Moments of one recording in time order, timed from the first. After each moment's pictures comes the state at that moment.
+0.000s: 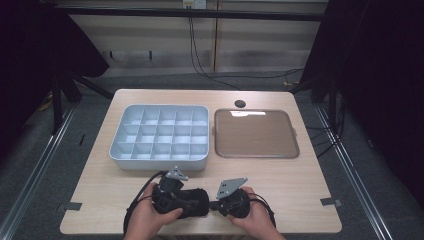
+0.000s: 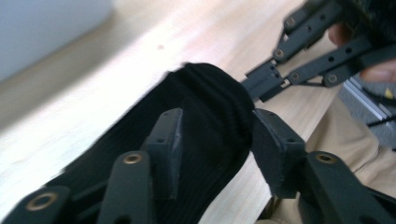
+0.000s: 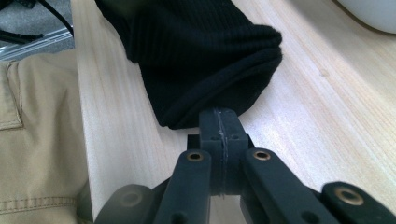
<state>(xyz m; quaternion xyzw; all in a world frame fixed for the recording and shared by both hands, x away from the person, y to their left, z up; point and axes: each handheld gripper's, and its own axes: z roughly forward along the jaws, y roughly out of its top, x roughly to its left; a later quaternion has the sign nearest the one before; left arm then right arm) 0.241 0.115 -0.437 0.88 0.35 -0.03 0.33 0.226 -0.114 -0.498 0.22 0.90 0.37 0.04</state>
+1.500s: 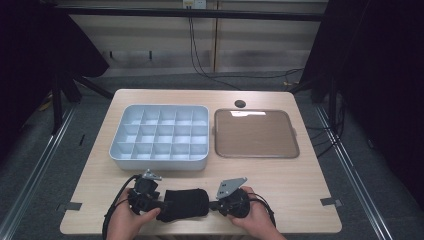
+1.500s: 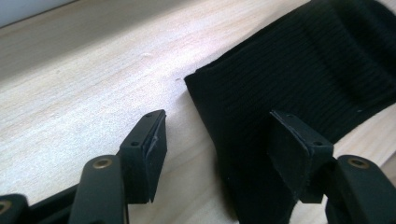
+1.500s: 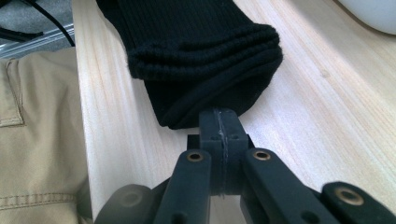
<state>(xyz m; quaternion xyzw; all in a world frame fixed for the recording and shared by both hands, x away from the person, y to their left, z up) 0.249 0.169 -0.472 0.86 0.43 0.01 0.26 0.226 -0.114 -0.497 0.22 0.90 0.37 0.04</state>
